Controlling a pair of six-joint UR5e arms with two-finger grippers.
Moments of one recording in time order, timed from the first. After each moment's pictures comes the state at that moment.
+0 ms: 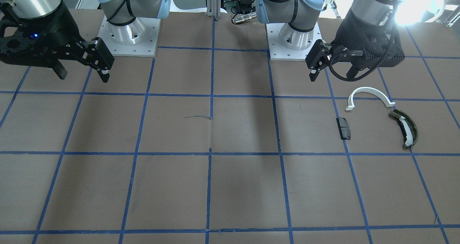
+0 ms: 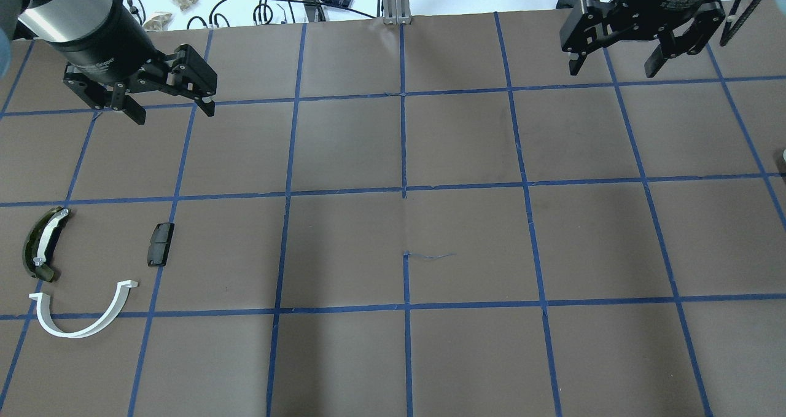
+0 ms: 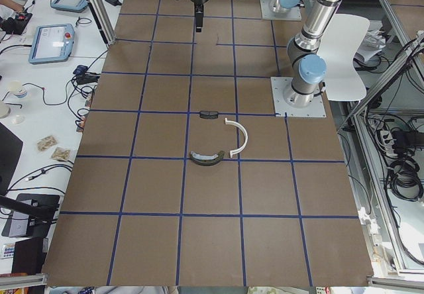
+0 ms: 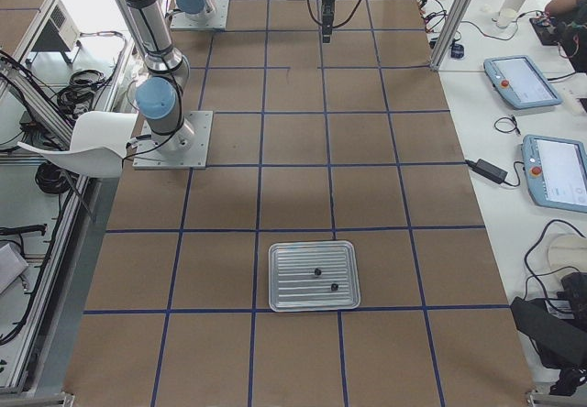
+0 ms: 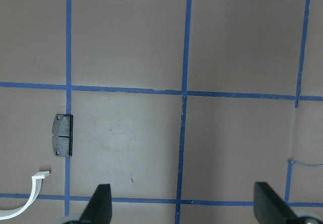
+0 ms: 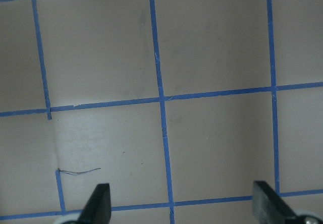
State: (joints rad) left arm -1.48 -1.54 -1.56 -1.56 1.54 0.03; right arm 1.52 -1.54 1.46 -1.53 -1.55 0.03
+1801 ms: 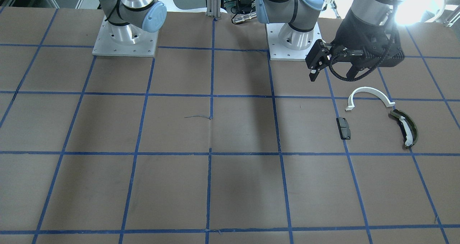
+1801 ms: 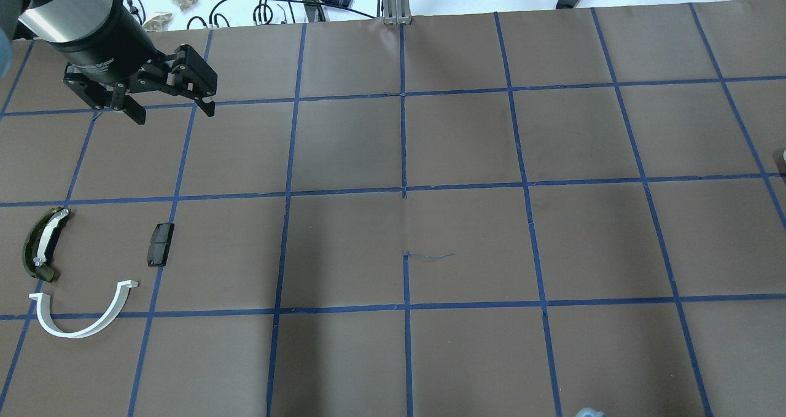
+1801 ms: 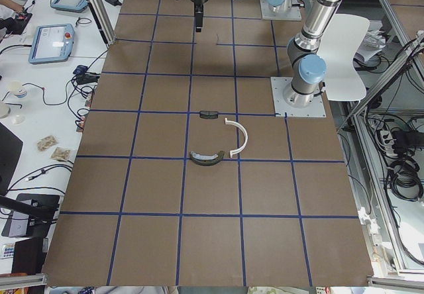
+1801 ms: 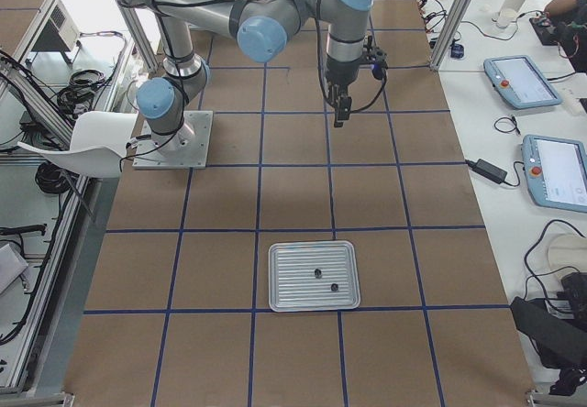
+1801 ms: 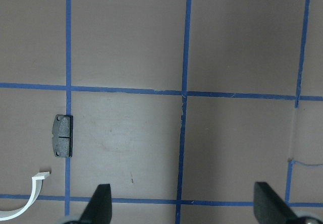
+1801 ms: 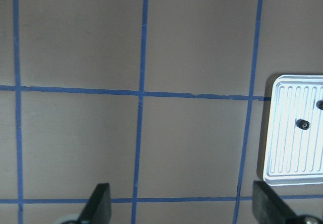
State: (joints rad) left arm -1.48 -1.54 -1.56 -1.56 1.54 0.03; right arm 0.99 -1.44 1.44 -1.63 -1.67 -0.69
